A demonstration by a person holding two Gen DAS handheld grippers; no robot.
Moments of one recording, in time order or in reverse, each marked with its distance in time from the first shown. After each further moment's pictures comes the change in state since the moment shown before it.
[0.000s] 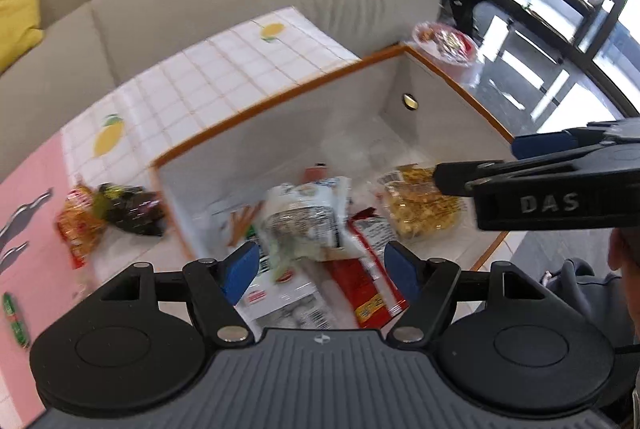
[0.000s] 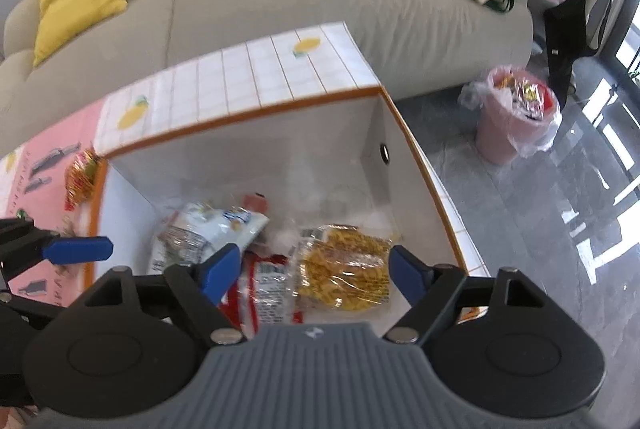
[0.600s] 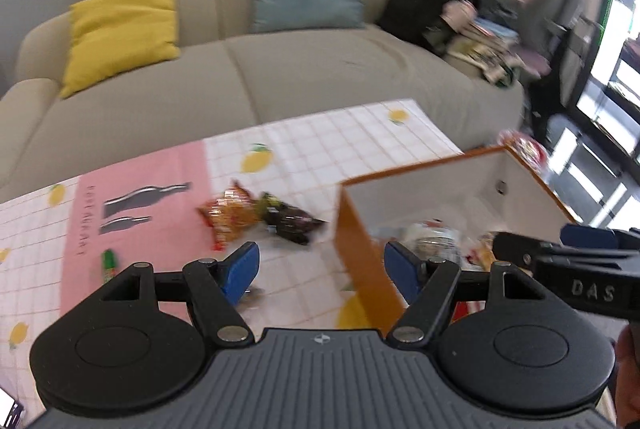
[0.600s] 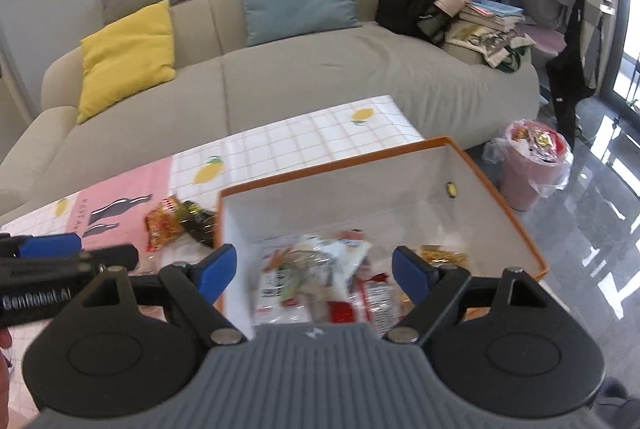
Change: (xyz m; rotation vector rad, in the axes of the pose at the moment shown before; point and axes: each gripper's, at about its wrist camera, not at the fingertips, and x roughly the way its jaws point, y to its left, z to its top) left arm -0.093 0.088 -0.065 -0.224 -0.285 0.189; right arm -0.060 0.101 -0.056 0.005 -0.246 0.054
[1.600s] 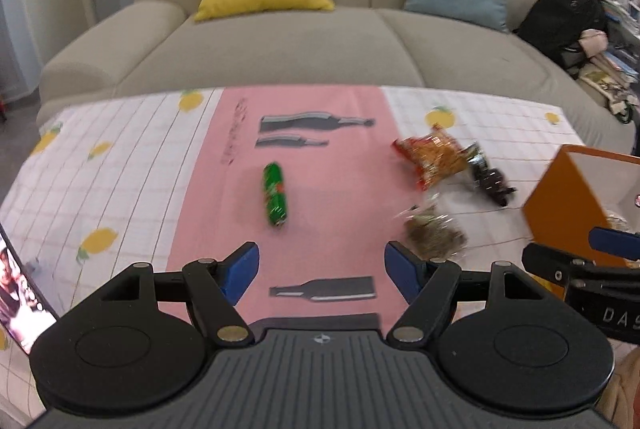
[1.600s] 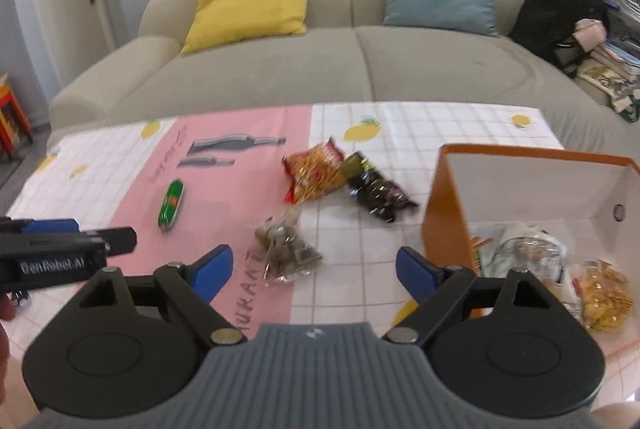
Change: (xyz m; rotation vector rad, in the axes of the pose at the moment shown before) left arm 0.018 0.168 -0.087 -0.234 0.040 0.223; right arm 0.075 0.152 -0.065 -0.270 0.032 0.194
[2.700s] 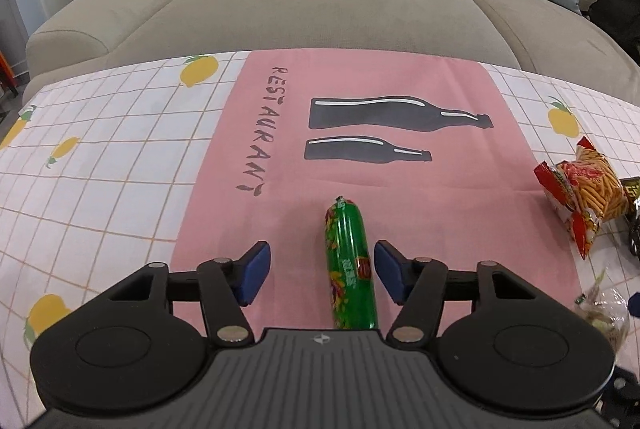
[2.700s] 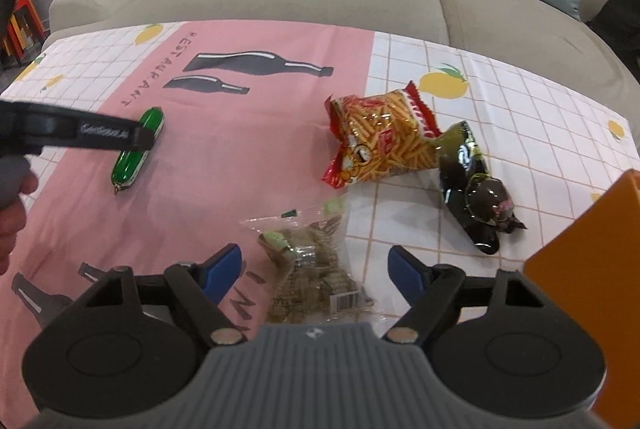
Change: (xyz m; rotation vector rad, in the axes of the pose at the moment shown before) left arm 0.169 0.051 0.051 -0.039 0.094 0.090; right arm 0.155 0.031 0.022 -0.177 0.206 0.045
